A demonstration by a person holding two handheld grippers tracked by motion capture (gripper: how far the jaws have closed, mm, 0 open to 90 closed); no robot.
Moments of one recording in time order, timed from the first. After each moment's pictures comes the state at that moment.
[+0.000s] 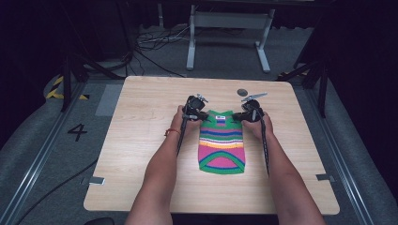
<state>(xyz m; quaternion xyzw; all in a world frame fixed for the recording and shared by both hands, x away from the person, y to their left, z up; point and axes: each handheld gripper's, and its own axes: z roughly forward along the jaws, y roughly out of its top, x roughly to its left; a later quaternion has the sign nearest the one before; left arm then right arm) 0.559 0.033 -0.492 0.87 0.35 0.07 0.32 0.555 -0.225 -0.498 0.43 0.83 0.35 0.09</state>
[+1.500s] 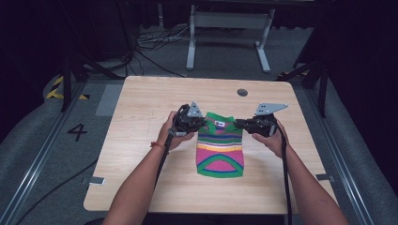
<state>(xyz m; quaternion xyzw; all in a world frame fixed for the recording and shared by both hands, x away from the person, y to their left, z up) 0.465 0.064 -0.443 0.89 0.21 0.16 0.38 0.459 -0.237 -0.433 0.25 0.84 0.48 0.10</state>
